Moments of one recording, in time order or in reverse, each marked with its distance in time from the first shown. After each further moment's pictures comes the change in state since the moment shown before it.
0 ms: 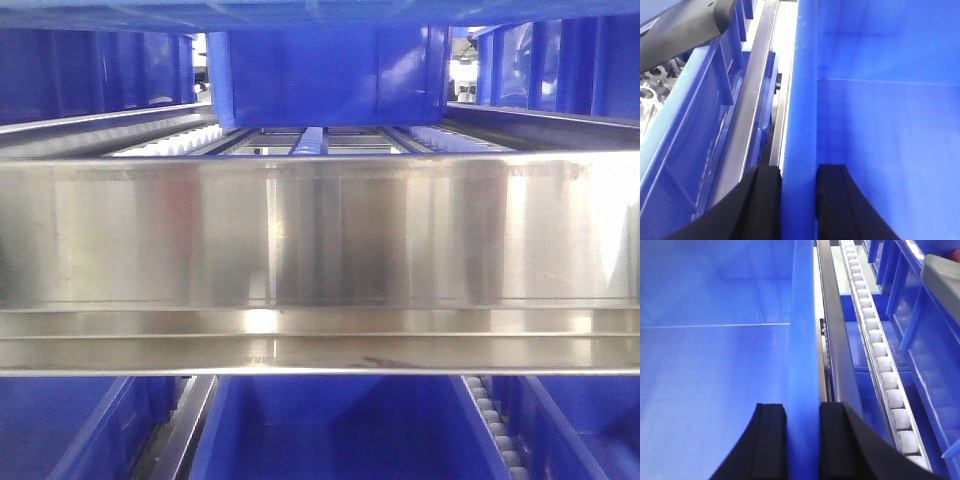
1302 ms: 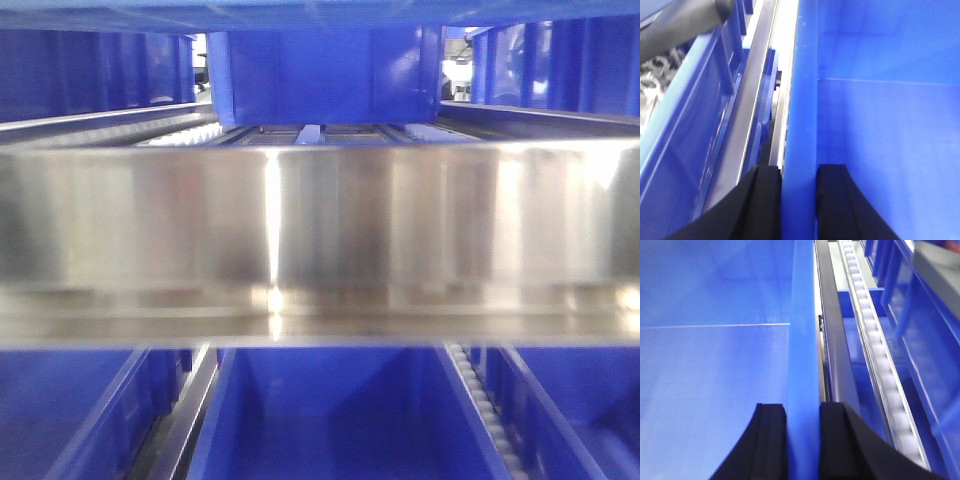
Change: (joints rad) left arm 0.002 0.002 0.000 0.000 0.000 0.000; right arm 0.000 0.000 0.000 0.000 0.000 0.000
